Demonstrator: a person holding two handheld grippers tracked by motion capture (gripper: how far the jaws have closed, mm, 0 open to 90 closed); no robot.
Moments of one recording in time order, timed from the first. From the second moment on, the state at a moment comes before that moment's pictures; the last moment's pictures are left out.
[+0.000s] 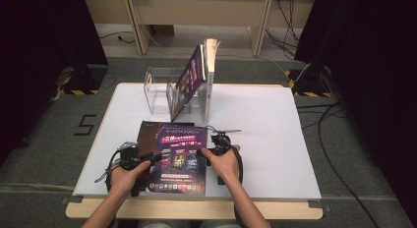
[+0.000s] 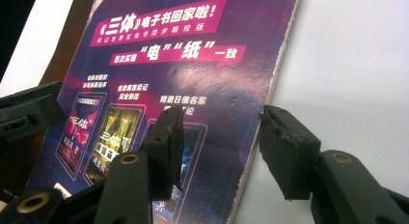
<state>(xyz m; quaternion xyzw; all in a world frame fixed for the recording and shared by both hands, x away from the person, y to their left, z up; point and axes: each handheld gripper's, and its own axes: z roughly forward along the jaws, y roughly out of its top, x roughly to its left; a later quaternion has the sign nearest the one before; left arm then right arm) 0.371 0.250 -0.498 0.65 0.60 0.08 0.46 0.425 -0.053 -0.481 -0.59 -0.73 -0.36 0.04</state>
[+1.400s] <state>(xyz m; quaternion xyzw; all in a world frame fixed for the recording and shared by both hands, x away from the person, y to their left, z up) 0.374 0.247 -0.492 0.66 0.61 0.08 0.42 0.432 -0.059 -0.481 -0.60 -0.70 -0.36 0.08</state>
